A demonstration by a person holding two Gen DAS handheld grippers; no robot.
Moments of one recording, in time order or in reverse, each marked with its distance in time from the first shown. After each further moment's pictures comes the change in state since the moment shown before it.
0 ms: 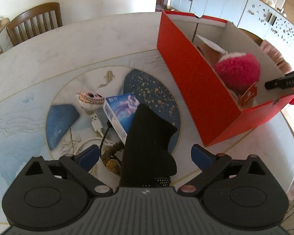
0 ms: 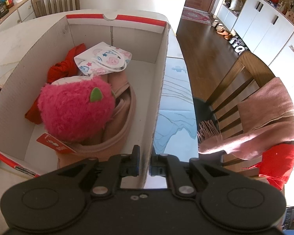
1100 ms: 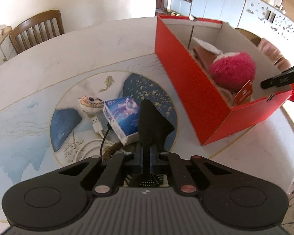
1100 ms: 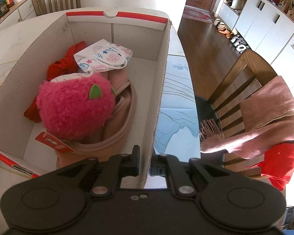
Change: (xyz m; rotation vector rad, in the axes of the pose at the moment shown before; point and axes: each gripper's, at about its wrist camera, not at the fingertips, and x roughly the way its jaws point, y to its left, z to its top) left arm -0.017 -0.011 0.000 0.024 -0.036 0.022; right arm 0.005 0.002 -0.001 -0.001 0.009 0.005
